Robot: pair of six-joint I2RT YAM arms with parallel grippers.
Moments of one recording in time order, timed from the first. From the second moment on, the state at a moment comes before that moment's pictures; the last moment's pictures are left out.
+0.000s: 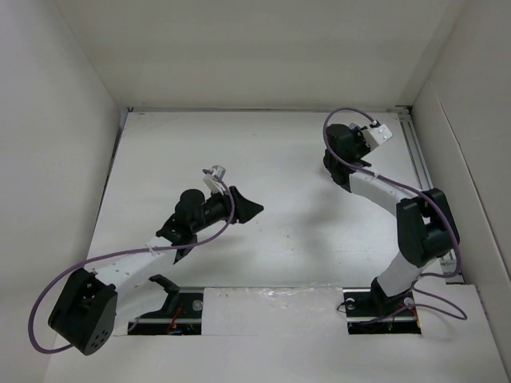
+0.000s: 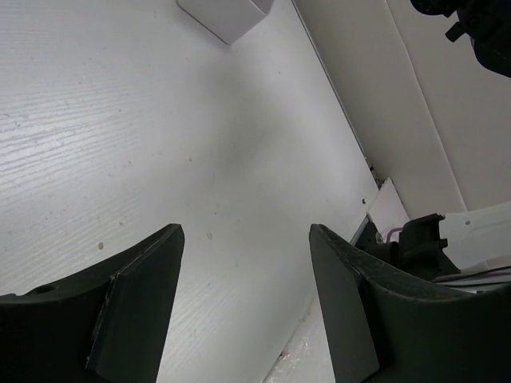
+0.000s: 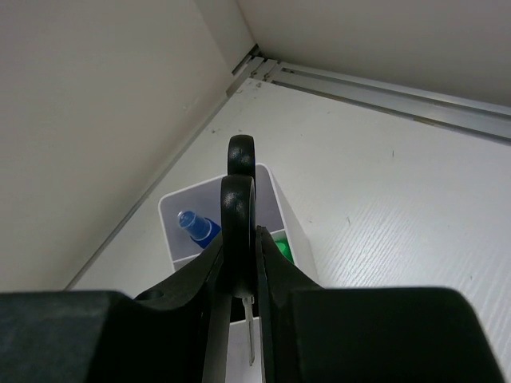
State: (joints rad) left arm -0.57 1.03 0.40 0.43 0.37 -0.74; right arm 0.38 1.66 1.08 0.24 1.22 0.71
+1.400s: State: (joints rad) left arm -0.57 0.94 0.56 -0.04 -0.28 -0.96; right arm 0.51 1.19 0.96 0.01 0.63 0.86
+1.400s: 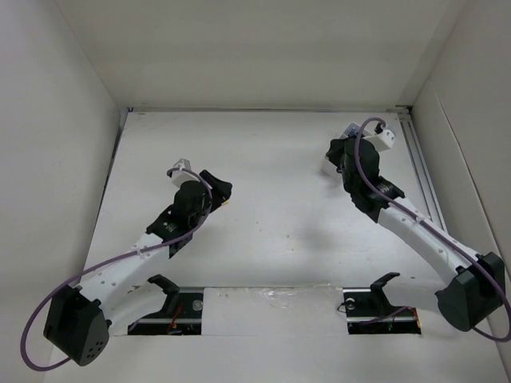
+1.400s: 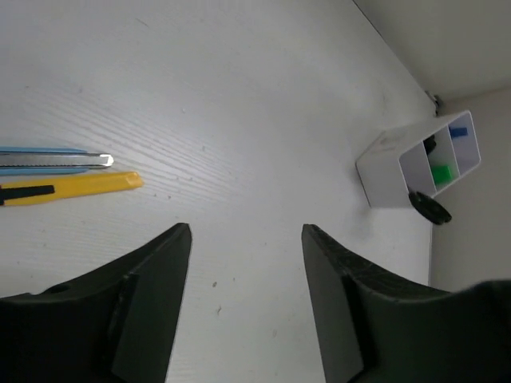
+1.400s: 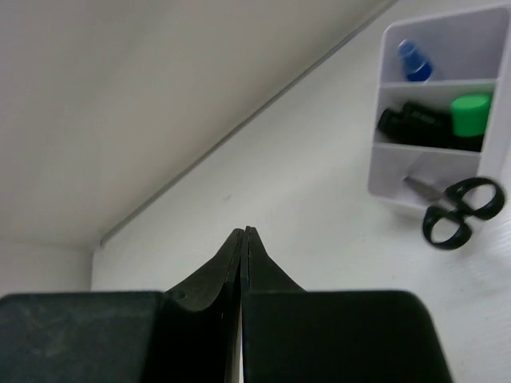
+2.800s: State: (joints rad) left arm -0.25 1.49 0.79 -0.42 -0.36 -1.30; right arm 0.53 1.23 0.88 -0.02 0.17 0.89
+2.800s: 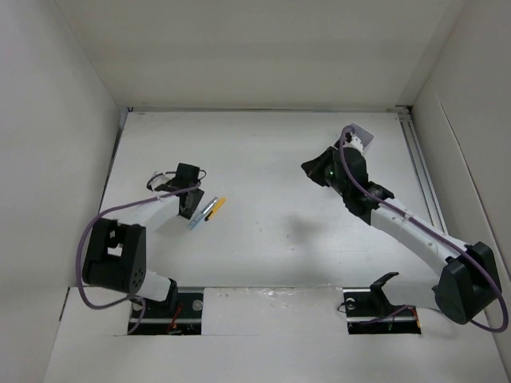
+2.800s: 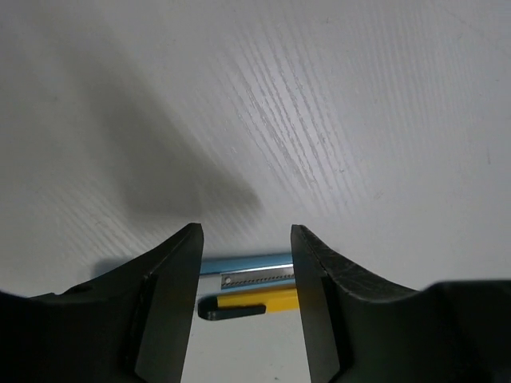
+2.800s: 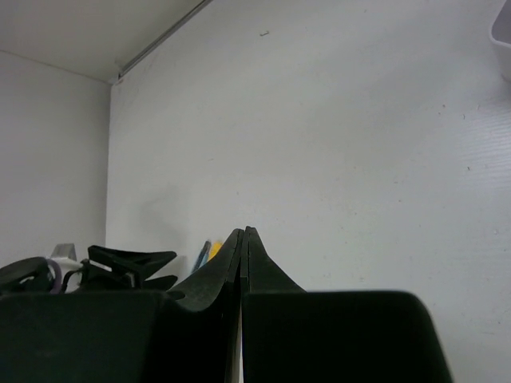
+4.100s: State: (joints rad) left arm -0.29 1.32 0.64 -0.30 -0.24 -0.74; right arm 0.53 1.27 0.88 -0.02 0.12 0.88
